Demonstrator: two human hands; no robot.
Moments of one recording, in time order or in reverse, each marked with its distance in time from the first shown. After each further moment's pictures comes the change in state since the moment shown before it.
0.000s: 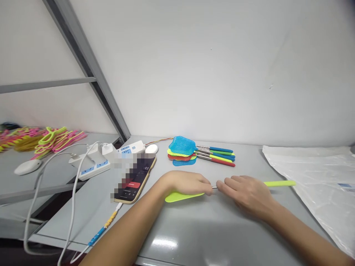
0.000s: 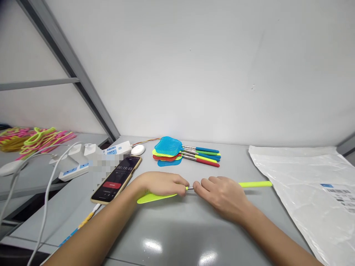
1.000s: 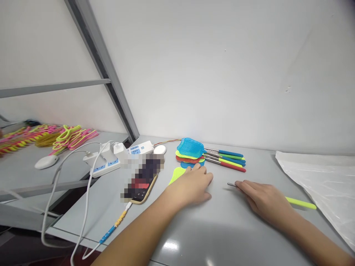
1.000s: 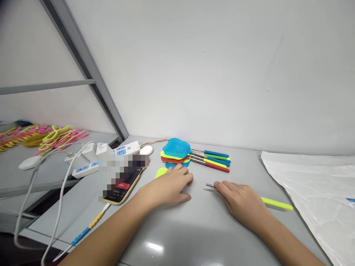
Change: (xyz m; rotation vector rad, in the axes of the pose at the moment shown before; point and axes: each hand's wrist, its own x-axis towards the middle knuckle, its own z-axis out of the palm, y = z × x) left_hand -0.003 -0.015 0.026 0.462 0.434 -0.080; right_hand -0.019 0.006 0.020 0.160 -0.059 0.220
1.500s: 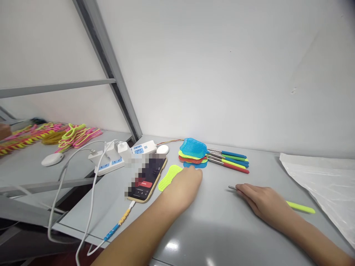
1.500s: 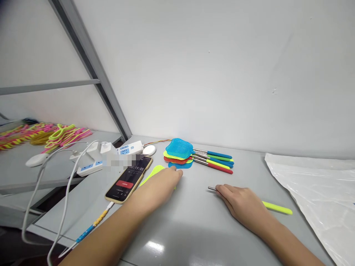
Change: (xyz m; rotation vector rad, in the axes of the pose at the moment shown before) left_hand -0.020 0.011 -0.028 0.118 -0.139 -0.322; right_hand 0.003 -0.003 0.002 0.153 -0.215 0.098
